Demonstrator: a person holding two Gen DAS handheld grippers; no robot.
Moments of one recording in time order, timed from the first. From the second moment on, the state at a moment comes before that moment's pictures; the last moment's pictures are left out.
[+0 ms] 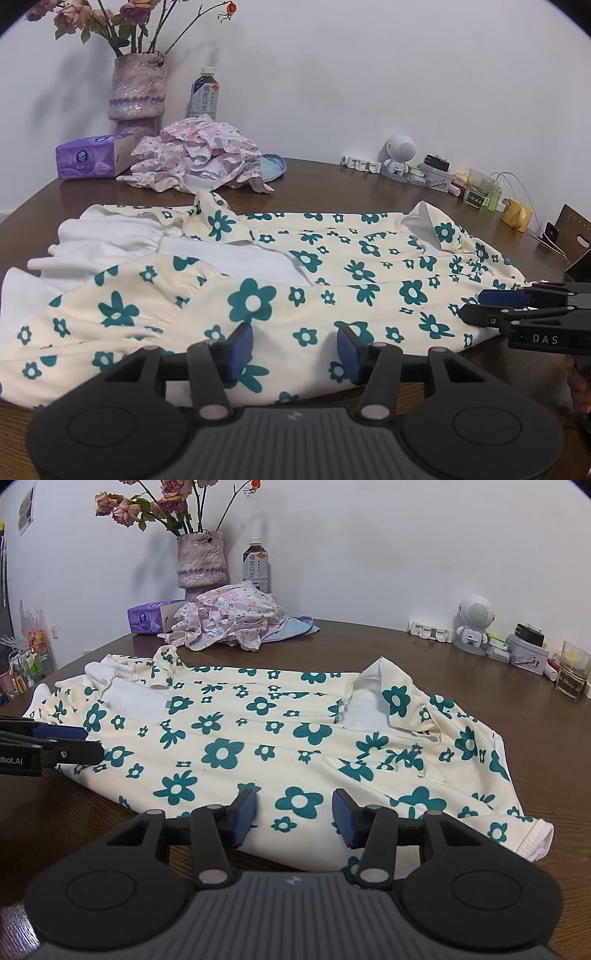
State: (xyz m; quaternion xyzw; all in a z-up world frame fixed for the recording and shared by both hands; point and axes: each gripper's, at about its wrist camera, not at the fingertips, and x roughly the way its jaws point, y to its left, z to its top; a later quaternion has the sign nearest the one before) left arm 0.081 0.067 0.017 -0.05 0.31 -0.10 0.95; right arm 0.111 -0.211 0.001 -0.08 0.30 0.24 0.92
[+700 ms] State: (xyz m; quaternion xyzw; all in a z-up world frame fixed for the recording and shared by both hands) left arm 0.081 0.067 0.017 -0.04 0.31 -0.10 0.95; right arm 0.120 -0.265 0.005 -0.07 0.29 0.18 0.94
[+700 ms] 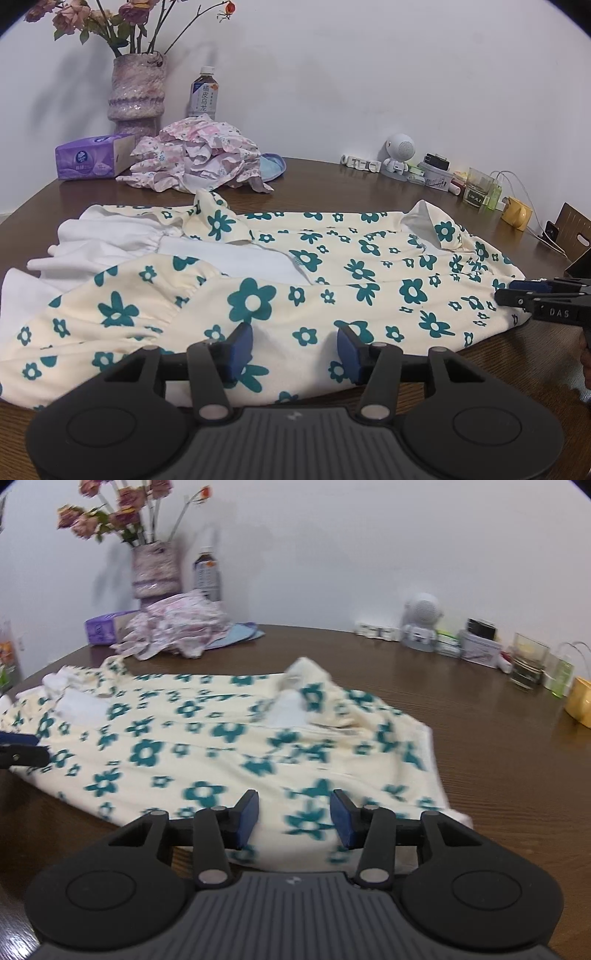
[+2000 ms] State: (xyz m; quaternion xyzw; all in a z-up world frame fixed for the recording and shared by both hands) left arm 0.080 0.064 0.017 -0.03 0.31 -0.10 0.95; right arm 0.127 -0.324 0.018 -0.01 0.27 0.12 0.96
